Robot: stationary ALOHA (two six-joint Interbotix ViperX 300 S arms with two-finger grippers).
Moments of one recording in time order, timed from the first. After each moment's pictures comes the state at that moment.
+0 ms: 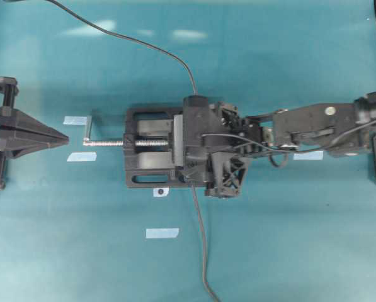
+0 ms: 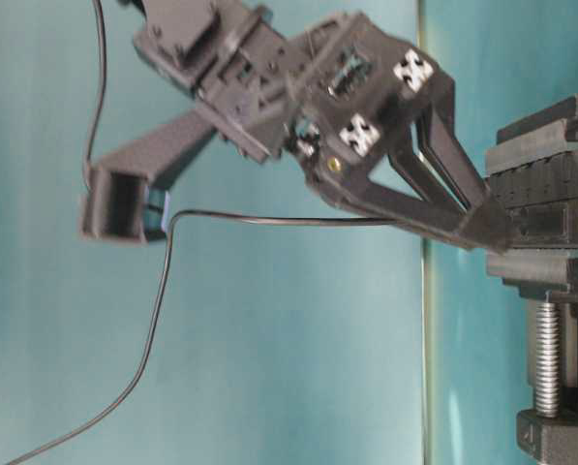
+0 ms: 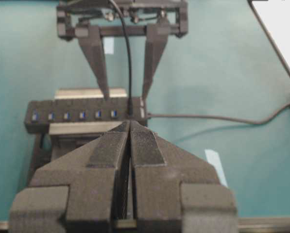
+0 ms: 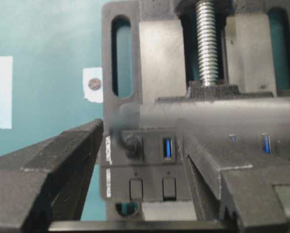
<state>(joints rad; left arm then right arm) -0.04 -0.96 1.14 0.01 0.04 -0.02 0.03 0.05 0.54 0.02 0.22 0.07</state>
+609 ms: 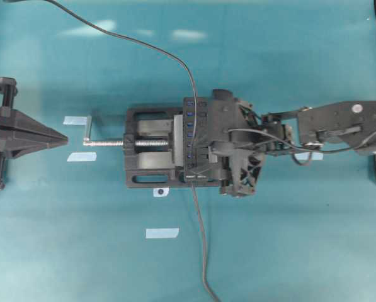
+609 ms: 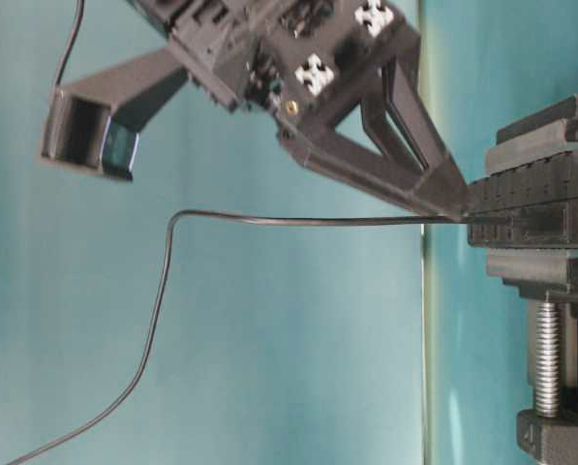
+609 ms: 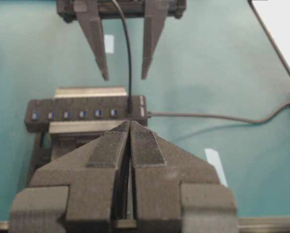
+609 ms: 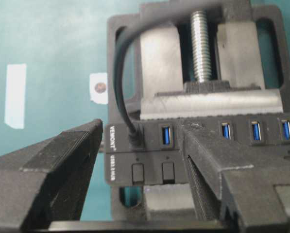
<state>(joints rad) -0.04 -0.97 1.14 0.01 0.04 -0.02 0.03 -0.05 0.64 0.03 0.13 0.10</state>
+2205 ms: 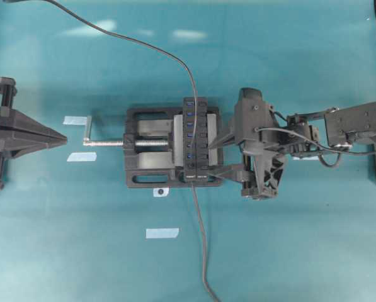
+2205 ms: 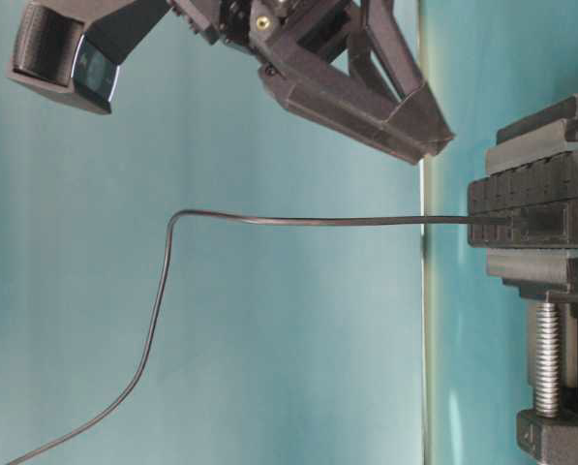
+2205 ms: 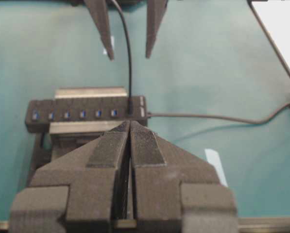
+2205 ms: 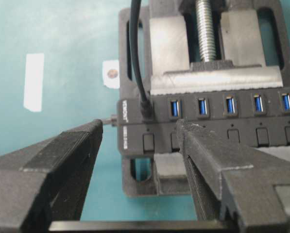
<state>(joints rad) -0.04 -0.97 1.15 0.01 0.04 -0.02 0.05 -0.14 0.74 0.03 0.09 0.11</state>
